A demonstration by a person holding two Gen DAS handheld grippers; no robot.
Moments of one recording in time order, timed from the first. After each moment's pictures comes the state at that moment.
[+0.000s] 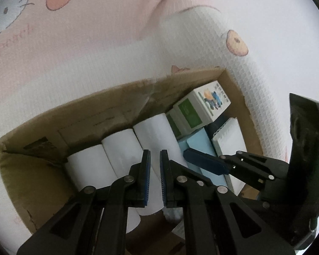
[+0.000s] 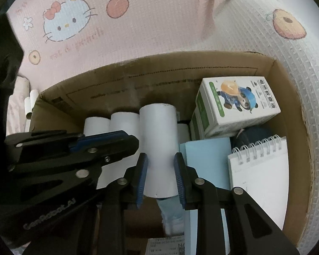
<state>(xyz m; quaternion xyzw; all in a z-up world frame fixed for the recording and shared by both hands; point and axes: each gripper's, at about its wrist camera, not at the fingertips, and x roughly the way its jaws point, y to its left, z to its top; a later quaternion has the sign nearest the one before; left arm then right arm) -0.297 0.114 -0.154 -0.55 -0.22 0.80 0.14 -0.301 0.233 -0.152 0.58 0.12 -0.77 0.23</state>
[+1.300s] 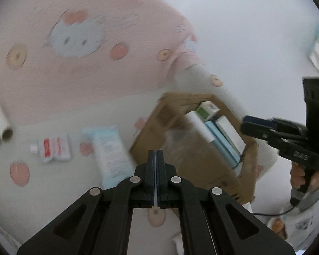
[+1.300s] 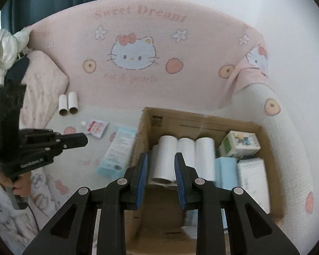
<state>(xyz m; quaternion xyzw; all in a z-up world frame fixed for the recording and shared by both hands) -0.102 -0.051 -0.148 -0.36 -0.23 0.89 0.14 -0.142 0.174 -0.058 0.39 0.19 -0.85 0.29</state>
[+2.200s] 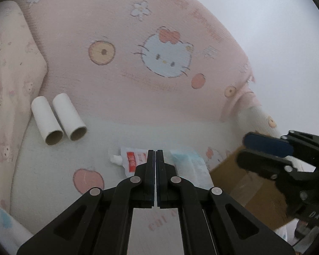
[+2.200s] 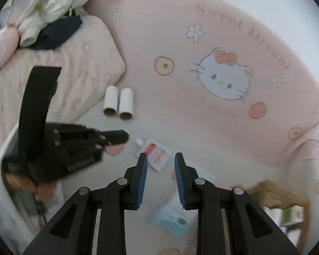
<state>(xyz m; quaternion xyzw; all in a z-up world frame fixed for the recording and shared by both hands) -0.082 -0.180 -0.203 -0.30 -0.27 0.92 -0.03 -0.093 -0.029 -0.123 0.31 0.31 -0.79 0.42</state>
